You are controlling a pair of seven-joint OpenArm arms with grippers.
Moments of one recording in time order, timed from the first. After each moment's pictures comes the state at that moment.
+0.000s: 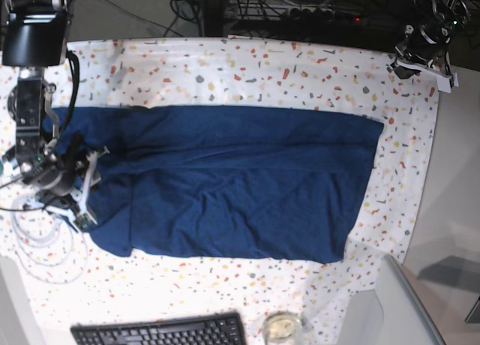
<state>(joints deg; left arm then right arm) 16.4 -5.2 -51.9 76.0 -23.2 -31.8 44.4 3.7 11.4 7.0 85.1 -12.4 35.3 -46.3</state>
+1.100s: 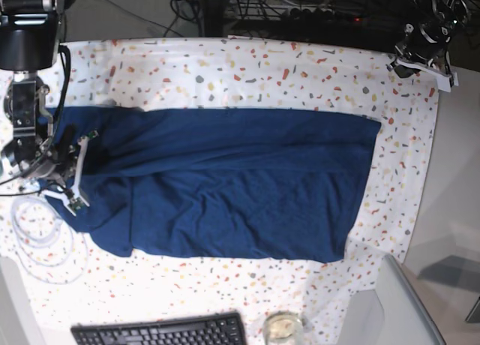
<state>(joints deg) 16.8 -5.3 -51.9 76.0 -23.2 -31.8 44.5 6.7 14.1 6.6 72.9 -12.5 35.3 -47.1</state>
